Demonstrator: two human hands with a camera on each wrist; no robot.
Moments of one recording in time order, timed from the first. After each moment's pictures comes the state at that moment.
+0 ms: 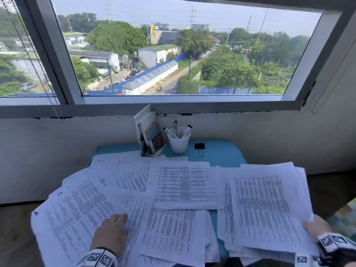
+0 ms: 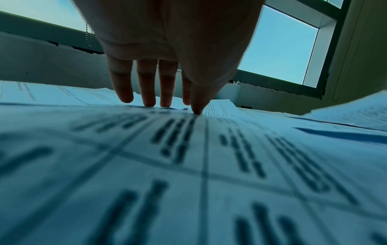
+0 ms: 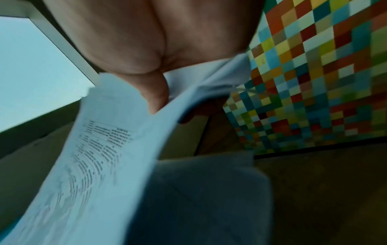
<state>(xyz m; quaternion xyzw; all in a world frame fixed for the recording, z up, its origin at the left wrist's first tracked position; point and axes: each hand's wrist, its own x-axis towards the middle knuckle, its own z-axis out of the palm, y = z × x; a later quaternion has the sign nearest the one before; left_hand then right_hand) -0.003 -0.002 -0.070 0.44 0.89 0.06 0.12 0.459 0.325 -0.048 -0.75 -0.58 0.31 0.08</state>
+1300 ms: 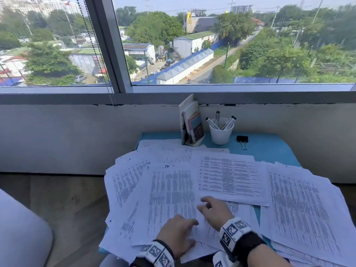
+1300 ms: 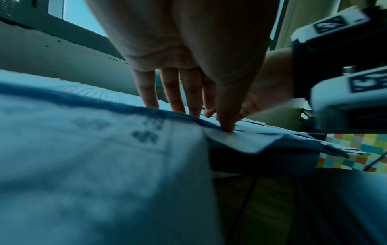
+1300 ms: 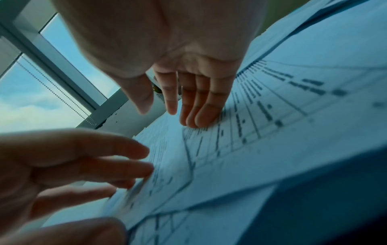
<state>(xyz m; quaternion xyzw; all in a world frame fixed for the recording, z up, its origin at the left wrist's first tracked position) 0.049 -0.013 -0.067 0.55 0.79 0.10 0.24 0.146 0.126 -0.041 -0.41 -0.81 0.42 -0.02</state>
